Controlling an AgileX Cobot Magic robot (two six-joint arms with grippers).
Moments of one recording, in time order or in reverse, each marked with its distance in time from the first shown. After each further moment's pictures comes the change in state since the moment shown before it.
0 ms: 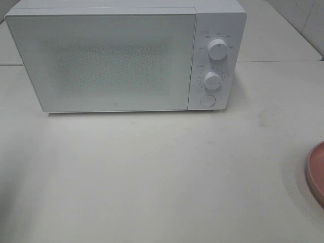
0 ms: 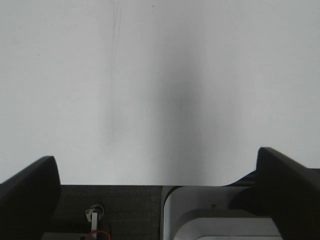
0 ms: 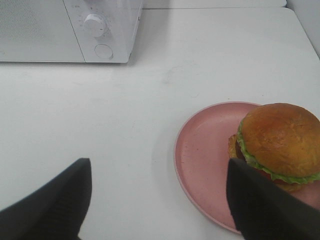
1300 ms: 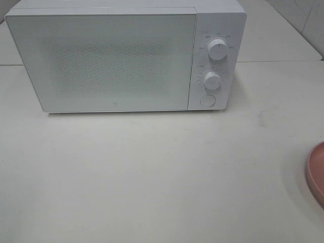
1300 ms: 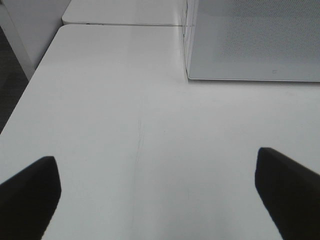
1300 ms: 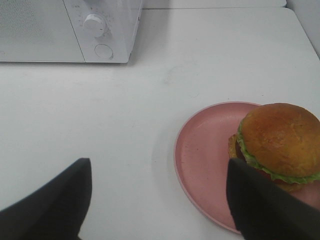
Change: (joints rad) left arm 0.000 -0.896 0.162 0.046 -0.014 0.000; right arm 0.000 0.000 0.000 0.000 0.000 0.000
